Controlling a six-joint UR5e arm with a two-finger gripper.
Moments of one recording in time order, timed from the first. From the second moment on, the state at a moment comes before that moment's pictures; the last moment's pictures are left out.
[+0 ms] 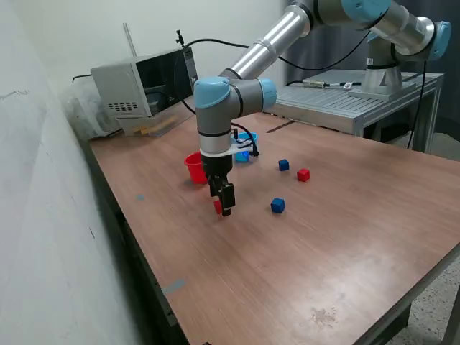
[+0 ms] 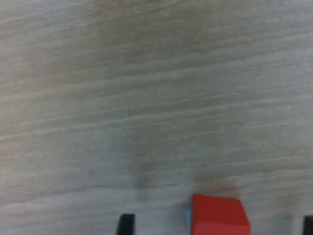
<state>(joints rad) 0.02 -0.45 0.84 -2.07 -1.69 3.34</state>
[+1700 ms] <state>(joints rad) -0.15 -0.73 1.03 -2.04 -1.69 3.31</state>
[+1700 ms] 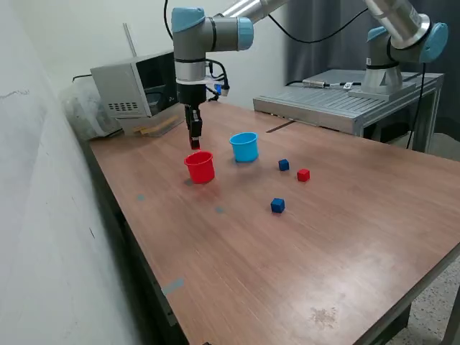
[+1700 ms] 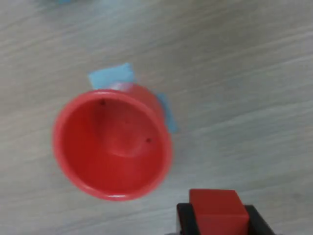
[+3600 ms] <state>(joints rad) -0.18 -0.79 1.19 -2.07 -1.71 3.28</state>
